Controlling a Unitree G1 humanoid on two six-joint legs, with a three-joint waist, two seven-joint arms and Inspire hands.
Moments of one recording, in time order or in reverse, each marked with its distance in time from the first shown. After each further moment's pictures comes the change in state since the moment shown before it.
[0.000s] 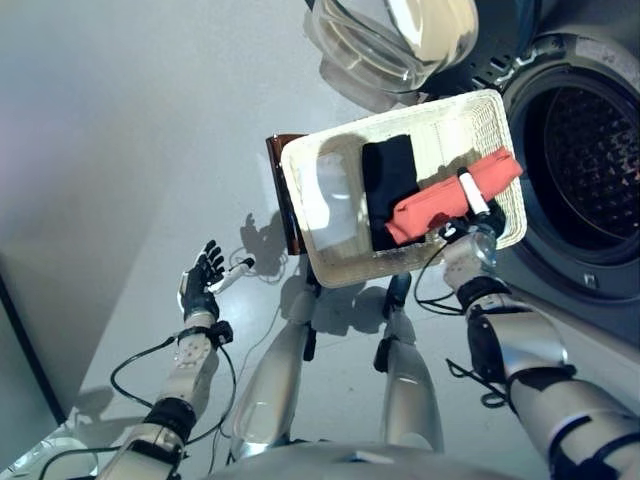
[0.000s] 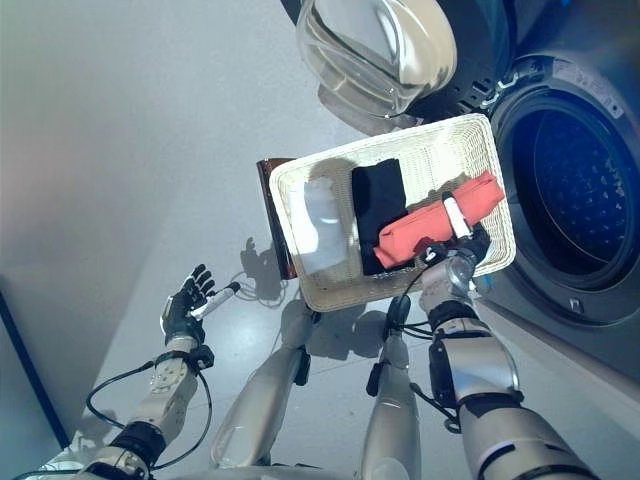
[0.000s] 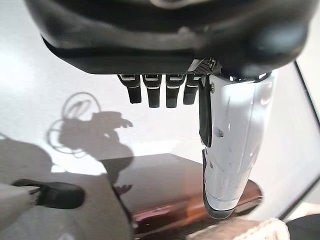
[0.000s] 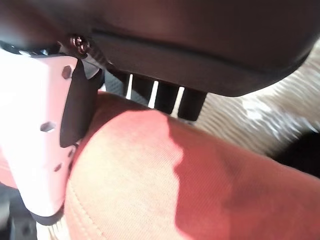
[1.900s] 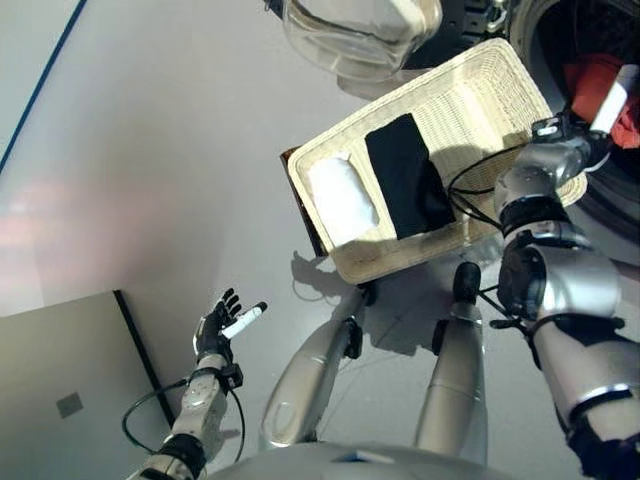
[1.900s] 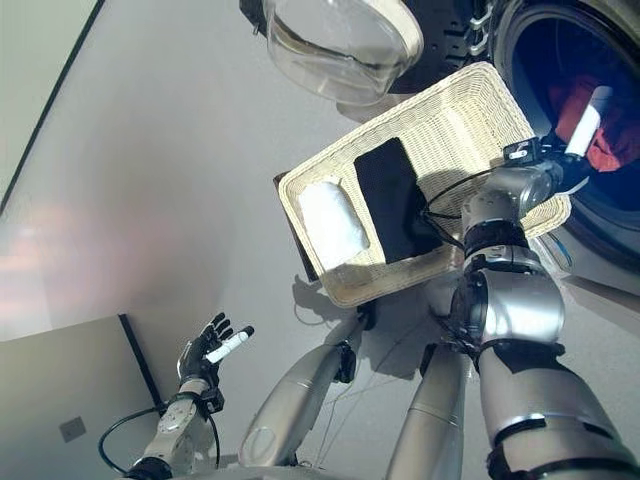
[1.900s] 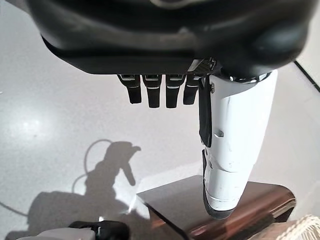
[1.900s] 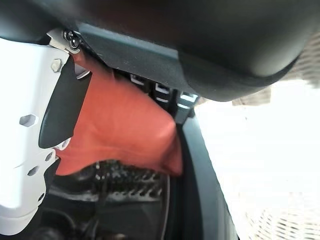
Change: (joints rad) left arm 0.109 -0.048 -0.039 0.103 -0.032 -0.013 -0.103; right arm -0.358 -0.219 -0.094 0.018 0.173 -0.227 -0.034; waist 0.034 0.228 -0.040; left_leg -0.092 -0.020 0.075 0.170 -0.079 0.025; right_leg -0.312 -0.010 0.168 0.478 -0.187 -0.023
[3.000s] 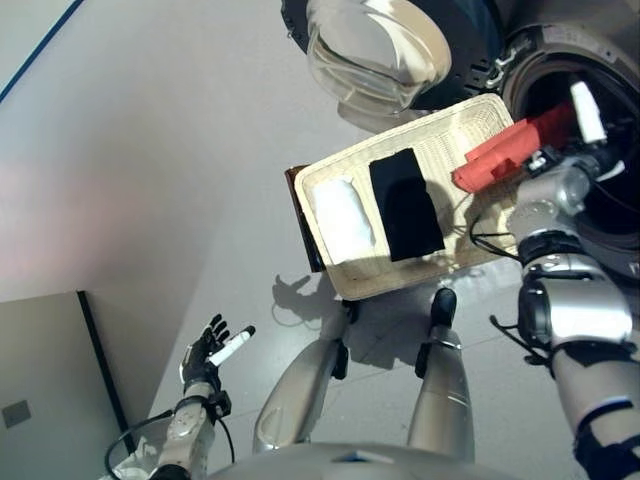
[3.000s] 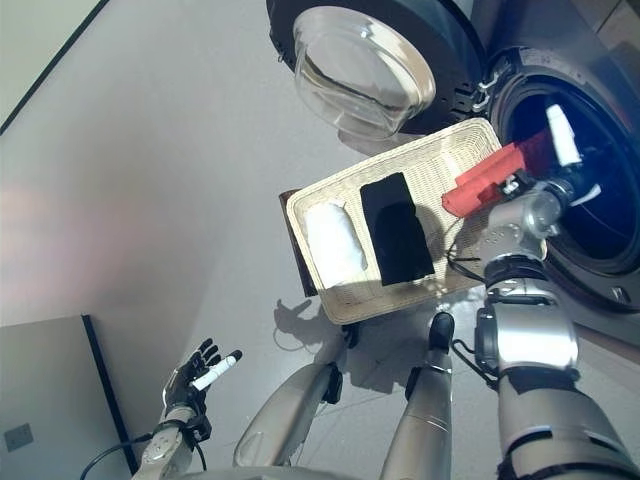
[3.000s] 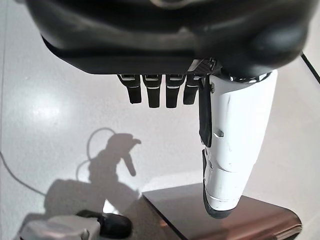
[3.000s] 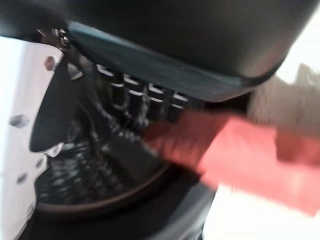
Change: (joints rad) left arm 0.118 0.029 0.046 -0.002 0.013 0.000 -0.027; right arm 0.156 -0.121 0.158 0.005 -0.345 0.151 -0.065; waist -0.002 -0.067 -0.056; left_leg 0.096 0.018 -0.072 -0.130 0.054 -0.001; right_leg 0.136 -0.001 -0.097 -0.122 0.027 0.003
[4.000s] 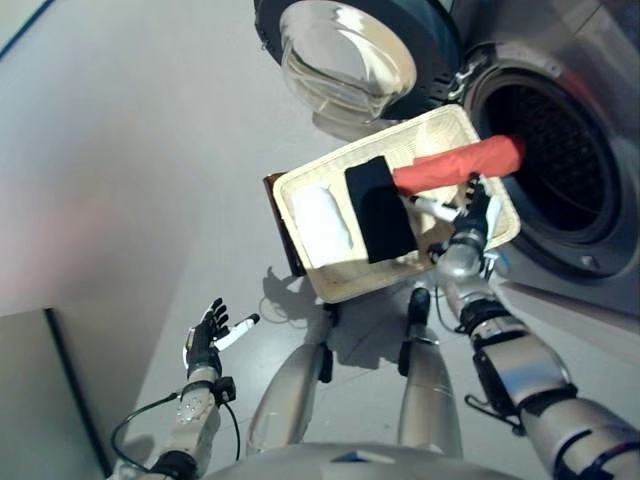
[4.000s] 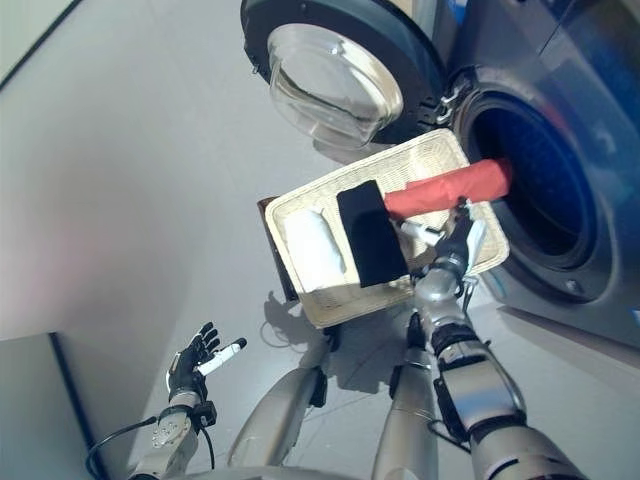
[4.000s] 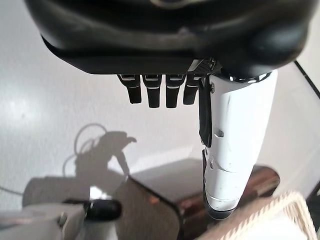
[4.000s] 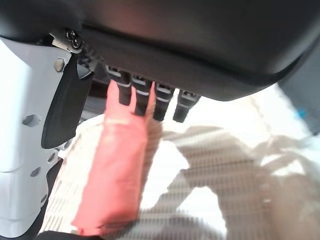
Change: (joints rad) left arm -0.044 -0.022 0.001 -0.012 0.142 -0.020 0.117; right arm 0.416 0.267 0.239 -0.201 -0.729 0.171 -0.178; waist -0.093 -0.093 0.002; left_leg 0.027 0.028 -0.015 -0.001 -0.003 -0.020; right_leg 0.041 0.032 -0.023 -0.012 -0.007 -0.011
